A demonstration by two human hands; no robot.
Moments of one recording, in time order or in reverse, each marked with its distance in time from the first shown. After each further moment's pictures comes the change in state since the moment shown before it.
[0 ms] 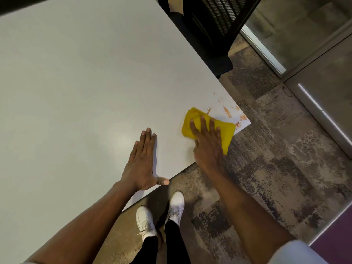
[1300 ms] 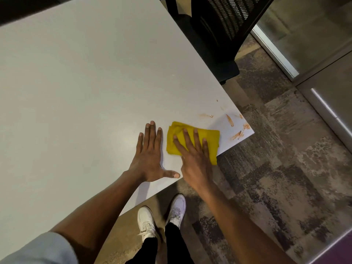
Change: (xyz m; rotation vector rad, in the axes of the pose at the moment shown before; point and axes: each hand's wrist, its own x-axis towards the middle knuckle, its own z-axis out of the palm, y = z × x) left_hand 0.044 0.020 -0.010 0.078 0.025 -0.033; right_hand -0.015 -0.022 0.001 0.078 -0.029 -0.199
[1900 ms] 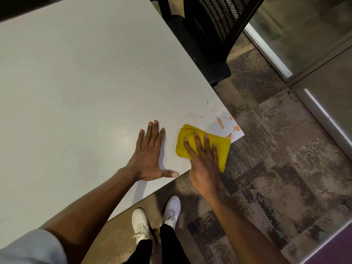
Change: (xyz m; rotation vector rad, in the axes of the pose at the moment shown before) left_hand 0.019 0.024 -0.016 0.014 -0.057 0.114; right_hand -0.021 0.047 -0.021 -0.008 -0.012 0.116
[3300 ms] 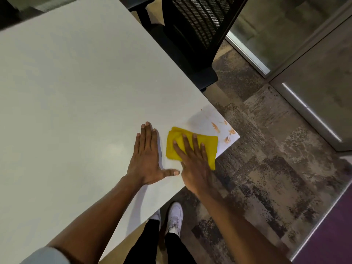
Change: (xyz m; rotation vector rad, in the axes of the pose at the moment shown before) left_hand 0.027 -0.018 -0.015 -0.005 0.105 0.018; right_hand 0.035 -0.027 0.025 0.006 0.083 -0.006
